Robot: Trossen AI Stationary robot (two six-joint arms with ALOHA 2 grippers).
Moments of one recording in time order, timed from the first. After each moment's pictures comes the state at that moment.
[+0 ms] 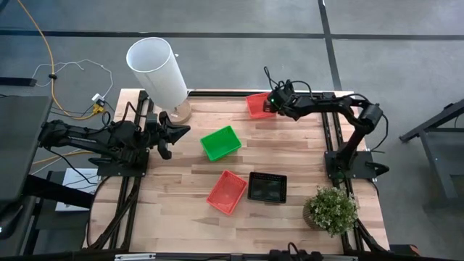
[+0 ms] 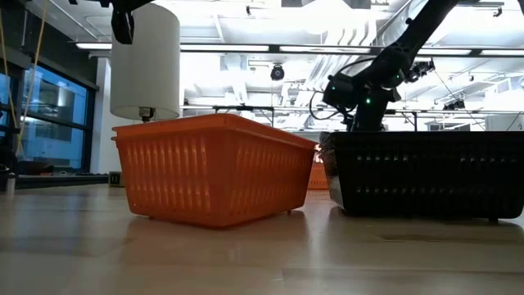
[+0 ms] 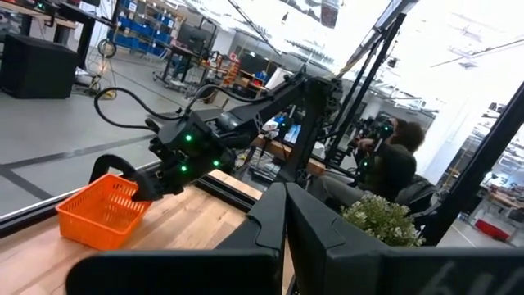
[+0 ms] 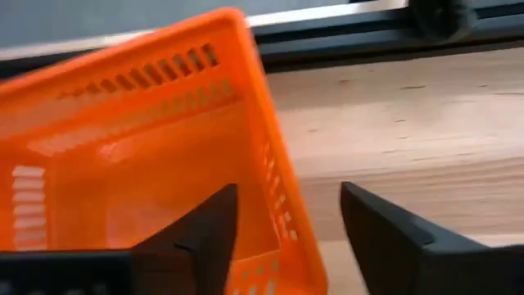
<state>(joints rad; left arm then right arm) 0.00 0.60 0.47 0.23 -0.38 -0.39 -0.64 1.71 0.90 -0.24 0.41 0.90</state>
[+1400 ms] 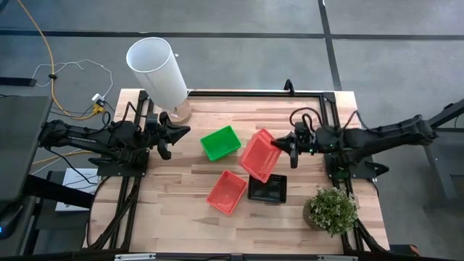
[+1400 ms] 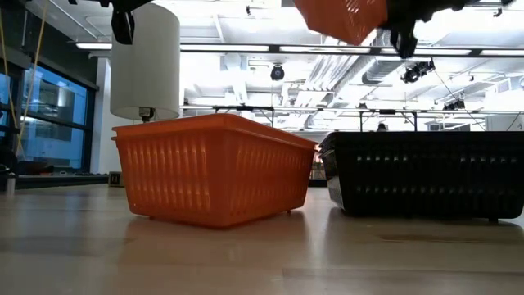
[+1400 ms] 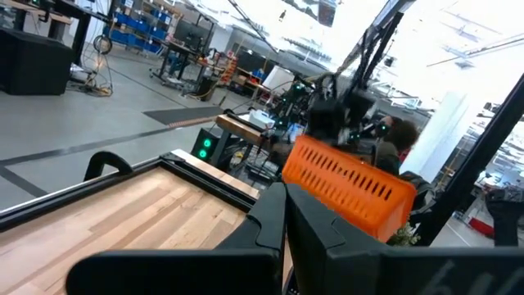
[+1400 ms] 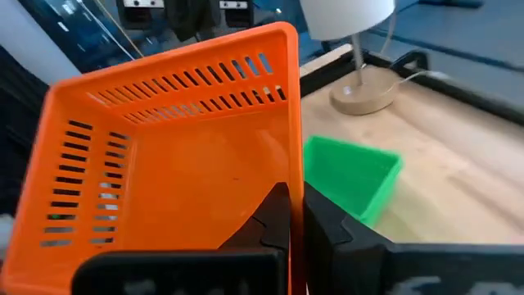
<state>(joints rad) 0.00 0.60 0.47 0.23 -0.37 -0.40 0.14 0.85 0.66 -0.06 0.28 0.48</state>
